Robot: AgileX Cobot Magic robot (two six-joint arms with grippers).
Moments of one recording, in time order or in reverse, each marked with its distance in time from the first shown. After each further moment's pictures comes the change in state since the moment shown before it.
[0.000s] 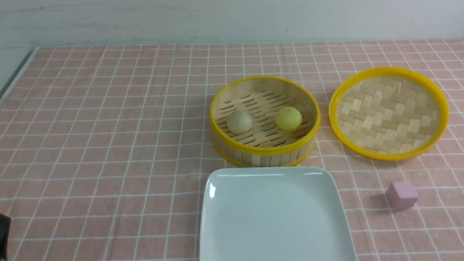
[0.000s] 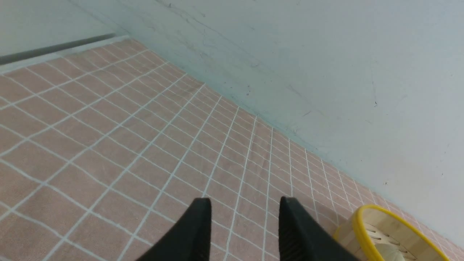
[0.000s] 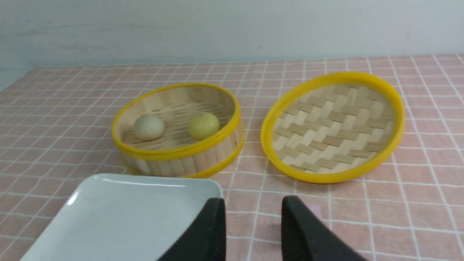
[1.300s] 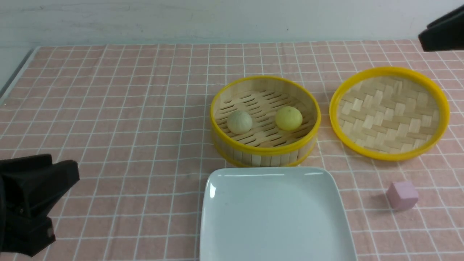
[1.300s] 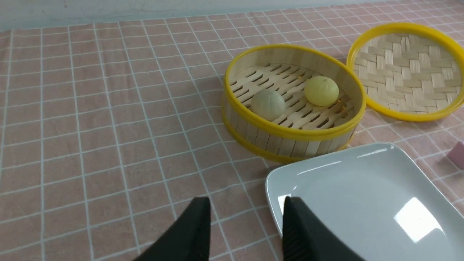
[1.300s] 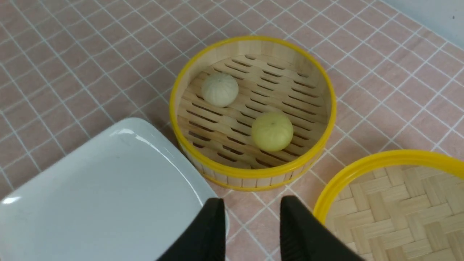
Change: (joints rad) right arm 0.057 1.410 -0.987 0.226 0.298 -0.694; left arm 0.001 0.536 -0.605 -0.722 0.611 1.238
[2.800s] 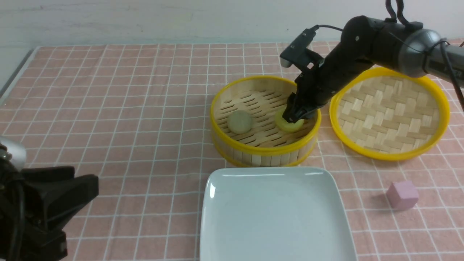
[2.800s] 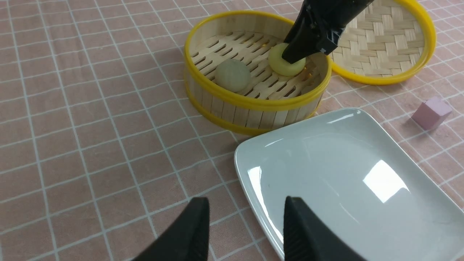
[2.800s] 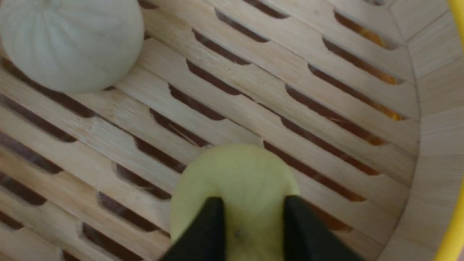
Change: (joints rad) right arm 0.339 0.779 -0.327 -0.343 -0.349 0.183; left arm 0.000 0.043 -0.002 -0.049 0.085 0.071
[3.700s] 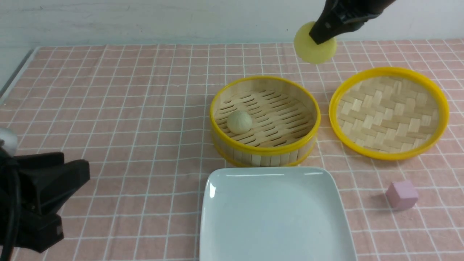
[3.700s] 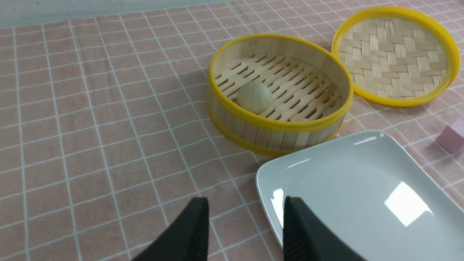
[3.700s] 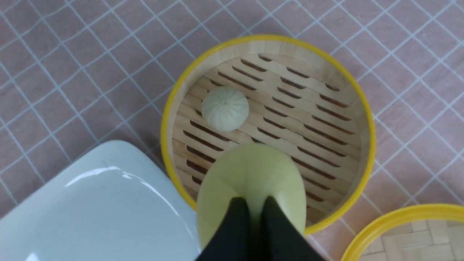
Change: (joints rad) right arm 0.001 -0.354 -0.187 0.029 0.443 0.239; left arm 0.000 0.000 0.000 0.007 -0.076 0.000
